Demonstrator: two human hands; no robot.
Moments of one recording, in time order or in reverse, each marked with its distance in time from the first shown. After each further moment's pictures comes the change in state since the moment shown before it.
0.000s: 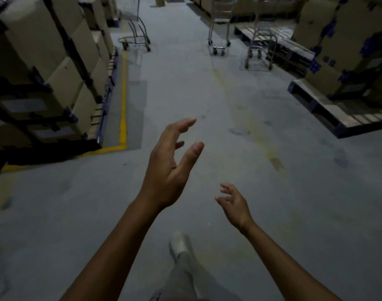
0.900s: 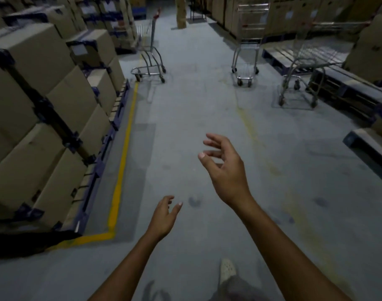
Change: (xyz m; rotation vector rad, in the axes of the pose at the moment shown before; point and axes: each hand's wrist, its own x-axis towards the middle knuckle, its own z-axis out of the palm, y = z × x) left_hand 0.645 -0.623 0.090 0.234 -0.030 -0.738; right_hand 0.813 -0.385 -0.037 0.243 0.000 -0.510
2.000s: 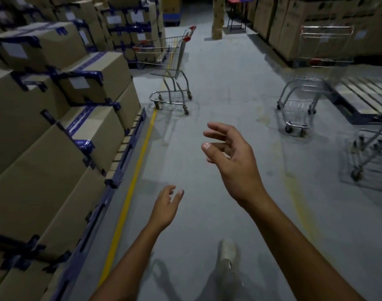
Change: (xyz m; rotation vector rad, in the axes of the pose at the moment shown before) left_hand 0.941 0.161 -0.153 -0.096 0.168 -0.066; right_hand 0.943 0.140 0.180 0.108 -0.210 -0.072
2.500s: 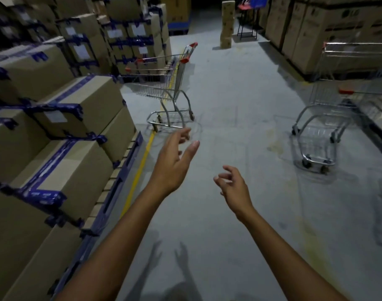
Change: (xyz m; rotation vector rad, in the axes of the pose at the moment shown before) left_hand 0.406 0.314 0.038 -0.040 0.122 0.509; right_hand 0.430 0.257 -0.105 -0.101 0.063 0.421
